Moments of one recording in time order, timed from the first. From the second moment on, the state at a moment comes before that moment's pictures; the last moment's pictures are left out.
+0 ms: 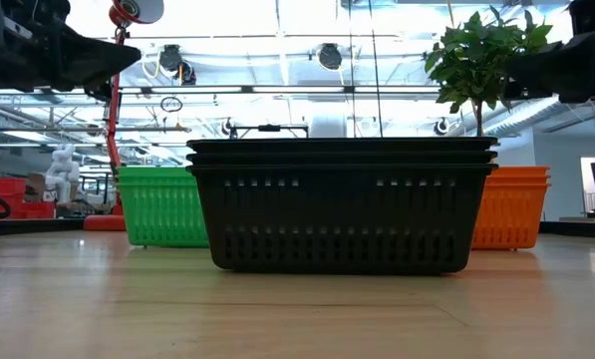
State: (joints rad) left arm -0.23 0.41 0.01 0.53 -0.24 0.15; right arm 0.21 0.00 0.02 0.02 0.05 -0.27
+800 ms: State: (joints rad) left arm -0.27 0.41 0.01 0.57 -0.24 0.04; right arm 0.00 0.00 0.02 0.03 -0.10 -0.23
